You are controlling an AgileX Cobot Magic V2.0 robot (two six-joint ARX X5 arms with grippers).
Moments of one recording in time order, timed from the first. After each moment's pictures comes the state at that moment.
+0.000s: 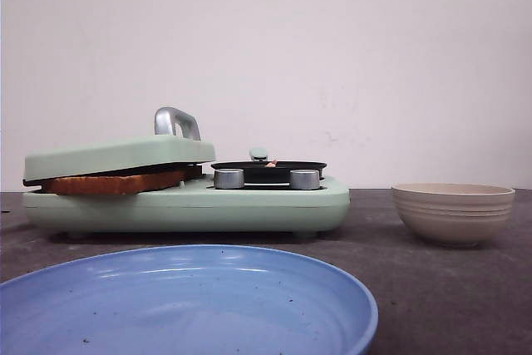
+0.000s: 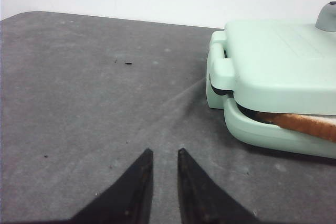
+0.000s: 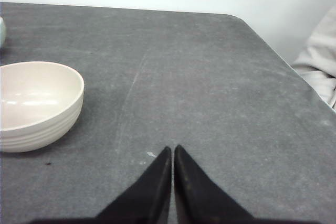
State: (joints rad) left arm 0.05 0.00 0.03 -0.18 -0.03 -0.07; right arm -0.17 0.01 0.04 -0.23 -0.05 -0.04
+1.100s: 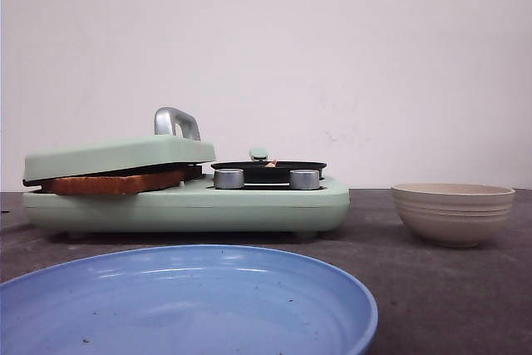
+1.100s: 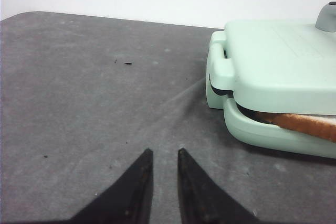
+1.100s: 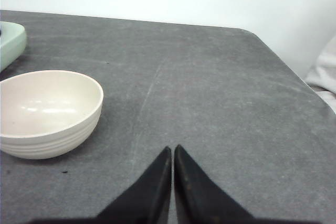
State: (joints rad) left arm 0.05 0.00 0.03 -0.19 -0.03 -0.07; right arm -0.07 0.01 0.02 -0.17 0.00 -0.04
